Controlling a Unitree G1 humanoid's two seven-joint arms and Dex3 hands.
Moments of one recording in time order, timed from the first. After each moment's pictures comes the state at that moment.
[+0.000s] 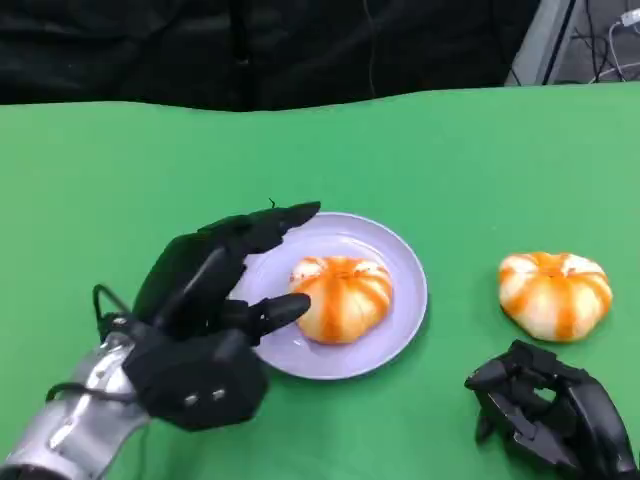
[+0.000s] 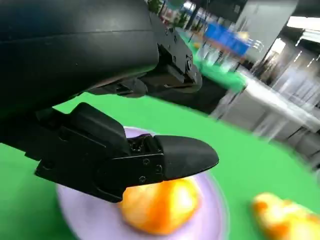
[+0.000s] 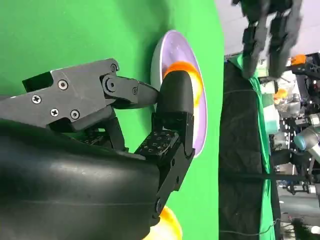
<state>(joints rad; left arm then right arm) -0.37 0.25 -0.30 0.56 0.41 -0.63 0.17 -0.18 0.03 -0.18 0.99 0.22 -0.80 0.62</state>
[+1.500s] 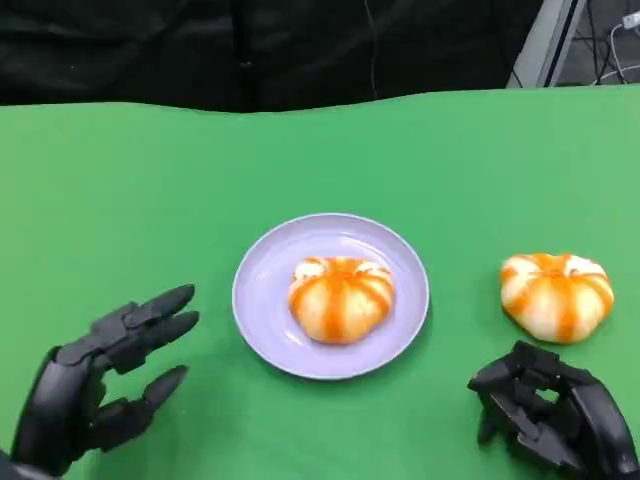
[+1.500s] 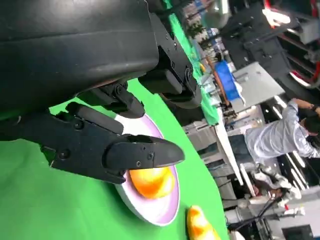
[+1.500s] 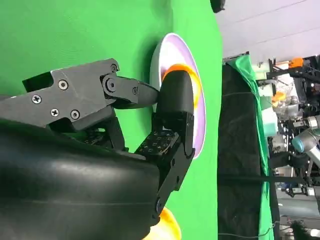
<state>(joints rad) -0.15 0.17 0.04 0.93 -0.29 -1.10 -0.46 -0.19 0.03 -0.19 1.00 0.24 -0.79 0.65</state>
